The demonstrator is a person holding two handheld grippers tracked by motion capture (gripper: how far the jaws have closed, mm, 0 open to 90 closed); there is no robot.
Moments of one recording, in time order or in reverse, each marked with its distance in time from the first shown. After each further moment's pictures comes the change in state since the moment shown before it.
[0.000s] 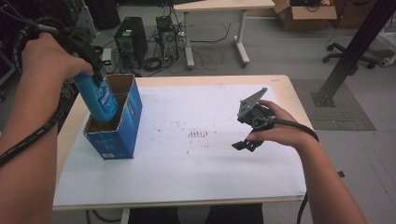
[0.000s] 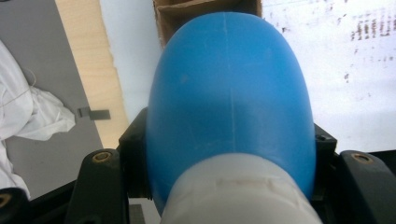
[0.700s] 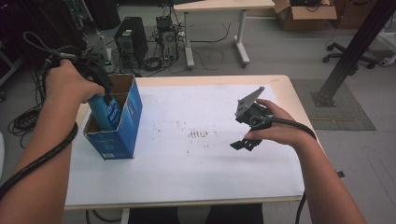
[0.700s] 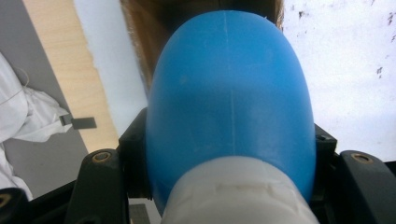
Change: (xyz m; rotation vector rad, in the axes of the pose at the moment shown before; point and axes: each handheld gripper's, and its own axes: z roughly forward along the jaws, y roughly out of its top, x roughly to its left) left arm -0.008 0.003 0.065 0.042 0.007 0.035; right arm 0.000 0.004 0.003 0.002 0.008 -0.001
